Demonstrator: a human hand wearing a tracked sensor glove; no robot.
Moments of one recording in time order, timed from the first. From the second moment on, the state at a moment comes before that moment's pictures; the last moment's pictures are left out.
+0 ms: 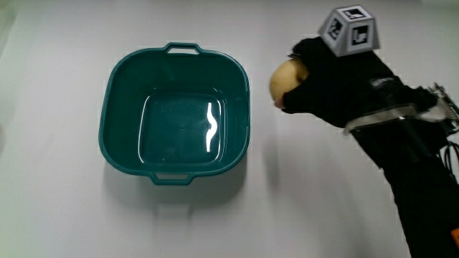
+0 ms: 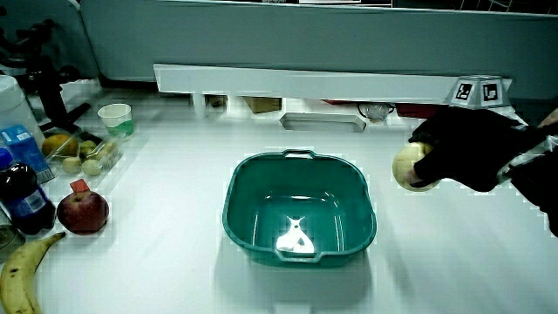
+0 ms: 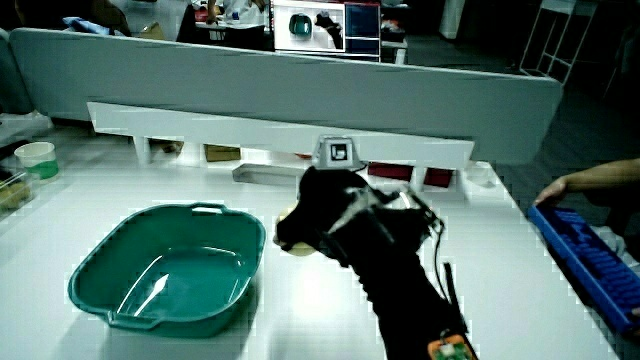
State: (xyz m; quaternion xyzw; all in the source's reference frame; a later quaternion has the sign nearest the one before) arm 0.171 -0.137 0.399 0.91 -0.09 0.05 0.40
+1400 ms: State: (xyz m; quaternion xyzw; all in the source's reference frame) arm 0.222 -0.106 0.494 0.86 -0.01 0.06 0.50
